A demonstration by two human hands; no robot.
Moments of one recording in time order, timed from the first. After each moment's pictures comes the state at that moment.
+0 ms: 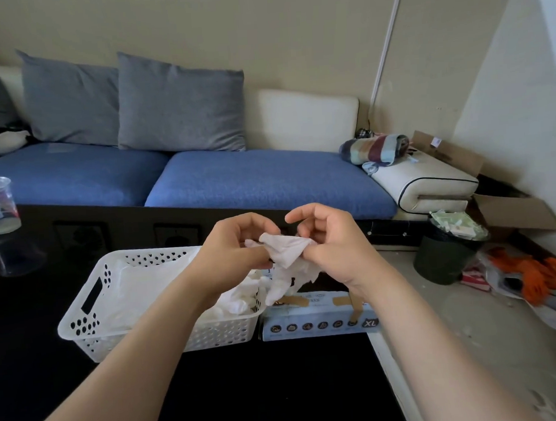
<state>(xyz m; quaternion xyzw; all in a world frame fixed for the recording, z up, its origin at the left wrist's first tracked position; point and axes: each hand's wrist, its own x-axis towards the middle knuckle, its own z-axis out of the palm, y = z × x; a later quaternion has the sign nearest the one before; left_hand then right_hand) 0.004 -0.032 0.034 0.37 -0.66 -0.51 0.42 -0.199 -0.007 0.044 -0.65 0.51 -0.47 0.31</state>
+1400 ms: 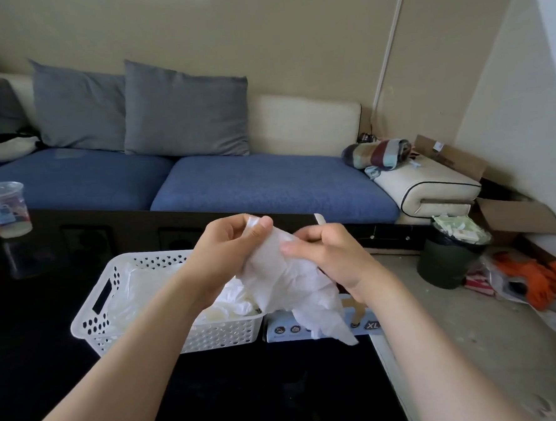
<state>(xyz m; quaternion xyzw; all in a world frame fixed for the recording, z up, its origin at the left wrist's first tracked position) 0.014 -0.031 0.039 0.36 -0.62 -0.53 0.46 -0.193 0.003 0.051 -0.61 0.54 -0.41 0.41</state>
